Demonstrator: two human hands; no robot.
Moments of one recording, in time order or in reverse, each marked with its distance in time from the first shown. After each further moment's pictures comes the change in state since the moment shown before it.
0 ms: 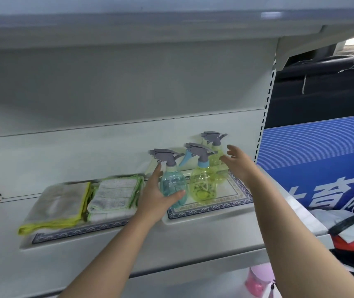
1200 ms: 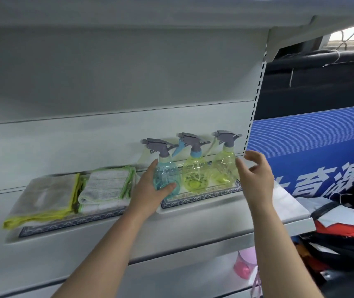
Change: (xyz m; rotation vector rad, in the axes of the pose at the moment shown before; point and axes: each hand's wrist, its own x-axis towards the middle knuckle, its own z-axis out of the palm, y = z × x) left_hand -0.002 -0.012 0.002 0.069 -0.013 0.057; right_hand -0.086 0.024 0.002 0.181 0.528 -0.052
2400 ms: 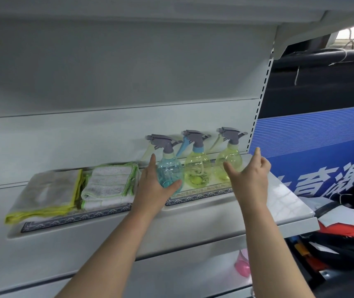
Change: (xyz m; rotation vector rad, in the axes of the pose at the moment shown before) left_hand -0.004 0.002 0.003 0.149 0.068 0.006; right_hand -0.015 -0.011 0.020 -0.321 -0.041 0.044
